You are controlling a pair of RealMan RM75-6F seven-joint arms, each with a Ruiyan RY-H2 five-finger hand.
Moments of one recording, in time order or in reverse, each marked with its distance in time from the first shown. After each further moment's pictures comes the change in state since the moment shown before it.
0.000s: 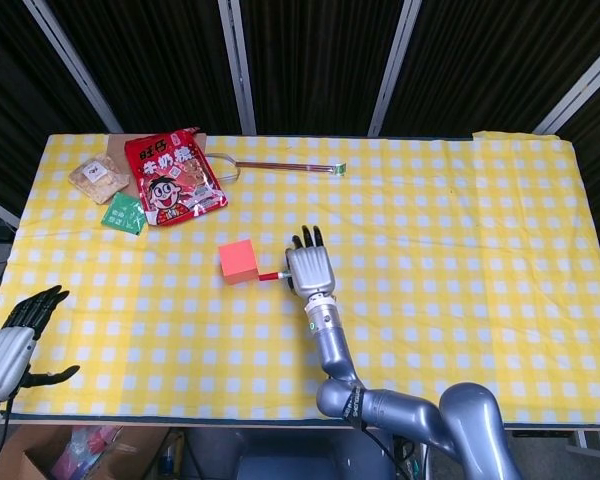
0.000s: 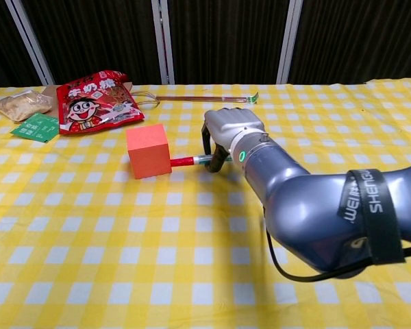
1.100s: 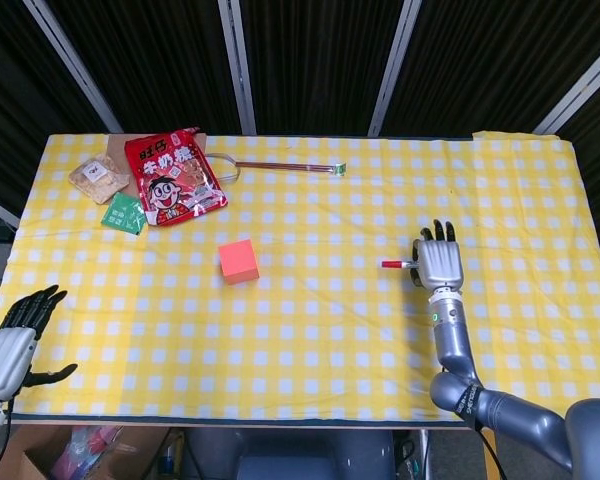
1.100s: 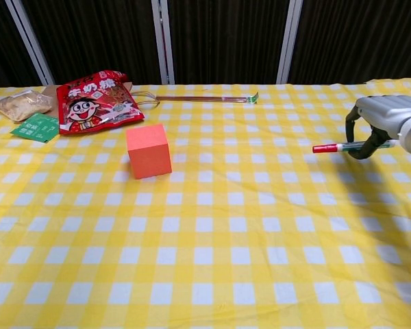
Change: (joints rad) left arm 0.011 -0.040 -0.012 0.013 -0.027 0.017 0.112; right arm -0.321 0.434 -0.171 -0.172 -0.027 -0.009 0.152
